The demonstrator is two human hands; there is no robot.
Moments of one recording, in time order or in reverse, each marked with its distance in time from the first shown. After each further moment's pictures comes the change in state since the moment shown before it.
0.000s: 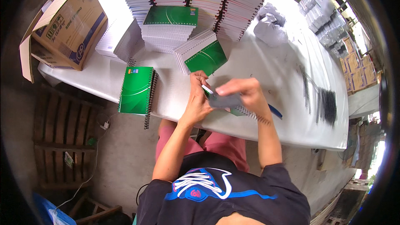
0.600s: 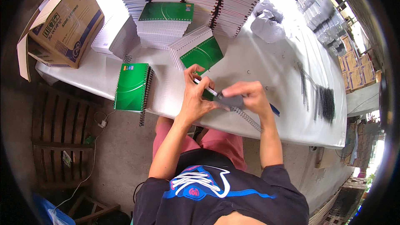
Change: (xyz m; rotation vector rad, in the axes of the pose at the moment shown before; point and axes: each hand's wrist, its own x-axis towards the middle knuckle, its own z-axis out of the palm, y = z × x) left_hand 0.001 0.012 -0.001 0.280 0.063 0.167; right_hand -0.024 0.005 -0.017 -0.157 0.011 0.087
